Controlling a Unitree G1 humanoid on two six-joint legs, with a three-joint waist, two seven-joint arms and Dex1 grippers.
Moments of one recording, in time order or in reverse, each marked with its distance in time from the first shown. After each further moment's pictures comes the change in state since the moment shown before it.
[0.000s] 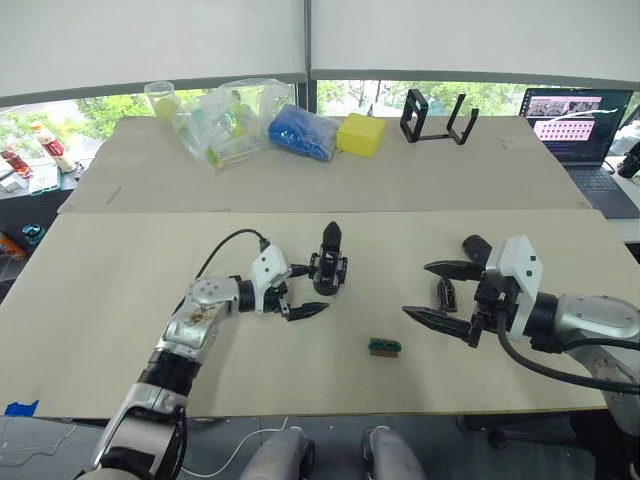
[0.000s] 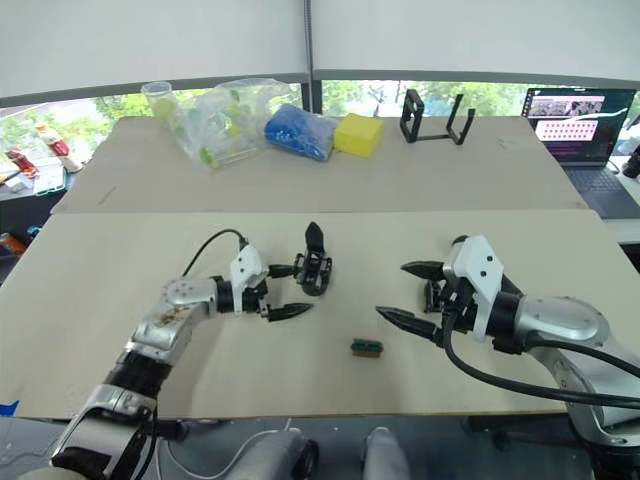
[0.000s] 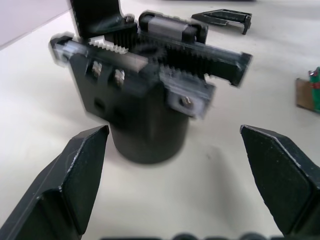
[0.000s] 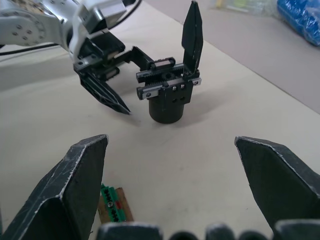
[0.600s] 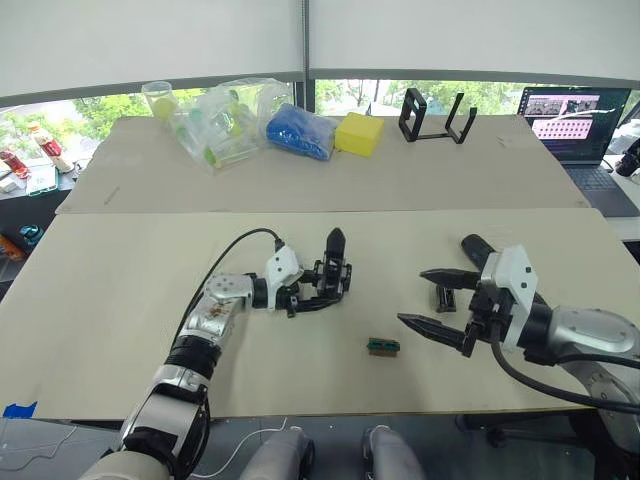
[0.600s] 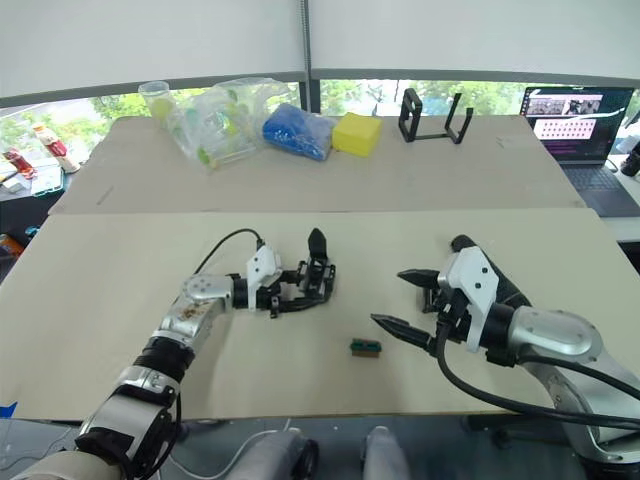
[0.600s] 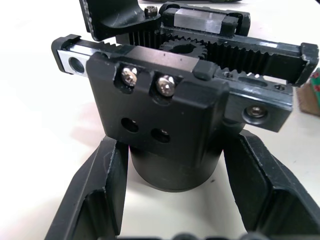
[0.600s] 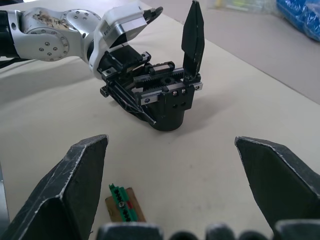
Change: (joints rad) left arm -0.036 -0.087 0.023 0.117 0.029 -0.050 -0.062; right arm 0.071 0.033 -0.002 -0.060 0.000 0.001 -0.051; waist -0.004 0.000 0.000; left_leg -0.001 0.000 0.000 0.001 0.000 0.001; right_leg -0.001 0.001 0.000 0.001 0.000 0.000
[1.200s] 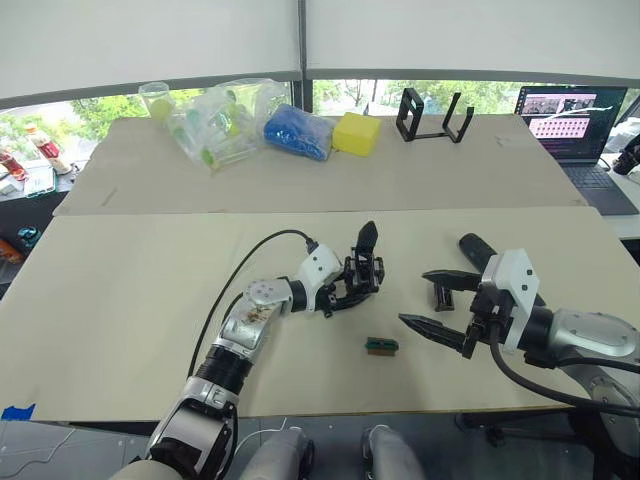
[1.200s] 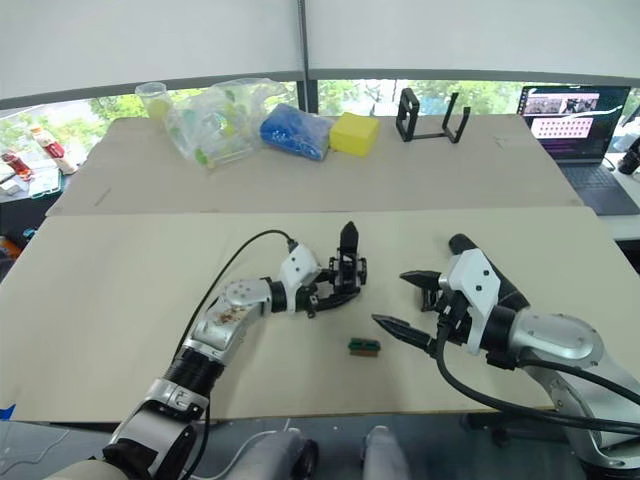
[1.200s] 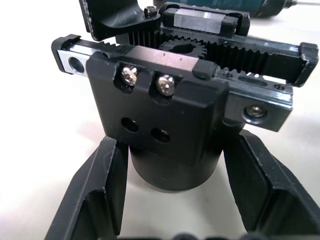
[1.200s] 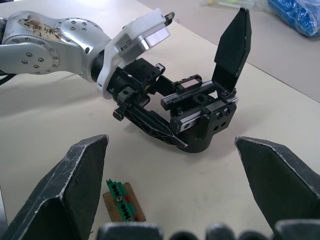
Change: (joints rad) left arm 0.038 -0.136 -0.070 -0.199 0.082 0.225 0.289; right arm 0.024 0.000 -0.009 -0.012 0.000 0.000 -0.026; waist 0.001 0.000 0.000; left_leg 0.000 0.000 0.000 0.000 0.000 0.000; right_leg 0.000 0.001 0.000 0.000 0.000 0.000
